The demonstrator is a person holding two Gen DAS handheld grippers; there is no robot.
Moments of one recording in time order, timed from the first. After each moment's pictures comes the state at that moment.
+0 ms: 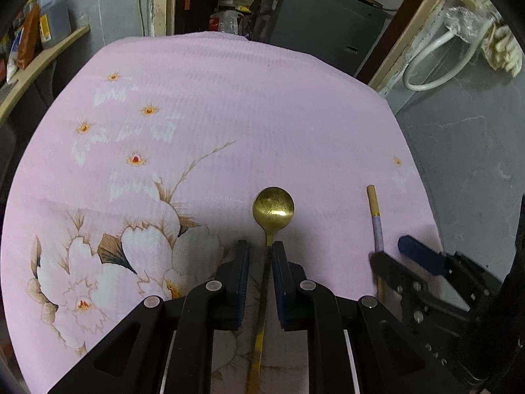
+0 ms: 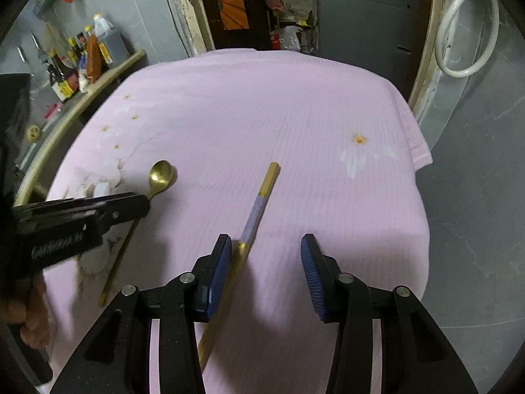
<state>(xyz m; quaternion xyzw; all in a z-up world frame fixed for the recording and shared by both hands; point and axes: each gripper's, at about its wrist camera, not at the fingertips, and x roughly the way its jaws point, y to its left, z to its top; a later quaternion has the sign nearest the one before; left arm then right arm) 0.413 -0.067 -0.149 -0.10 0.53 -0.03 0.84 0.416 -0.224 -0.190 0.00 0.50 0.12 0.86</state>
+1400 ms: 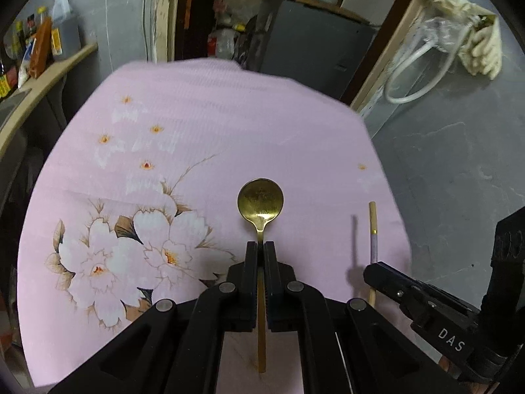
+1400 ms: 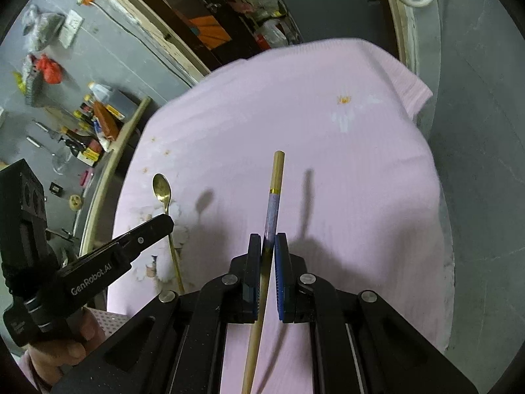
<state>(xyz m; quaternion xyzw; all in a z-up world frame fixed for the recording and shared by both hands) 0.379 -0.081 -0.107 -0.10 0.49 -0.04 0.86 0.374 -0.268 -0.177 0.20 0.49 0.15 0.83</state>
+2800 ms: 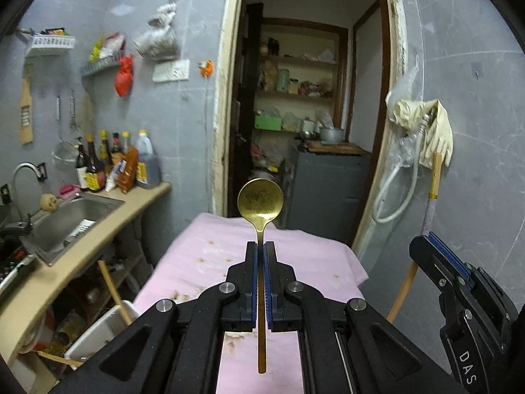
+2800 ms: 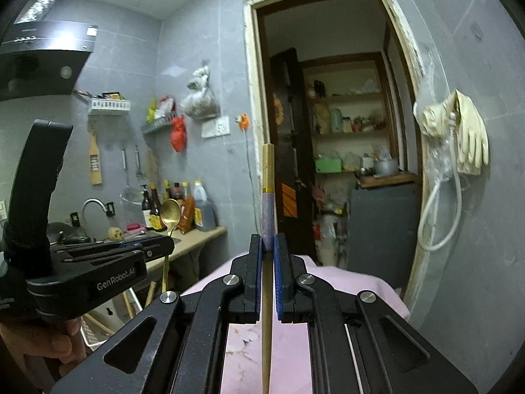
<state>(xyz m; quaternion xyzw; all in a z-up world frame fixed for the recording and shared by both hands) 0.187 -0.094 0.079 -0.06 0.21 0.08 0.97 0.198 -0.257 0.076 0.03 0.07 0.22 0.97</state>
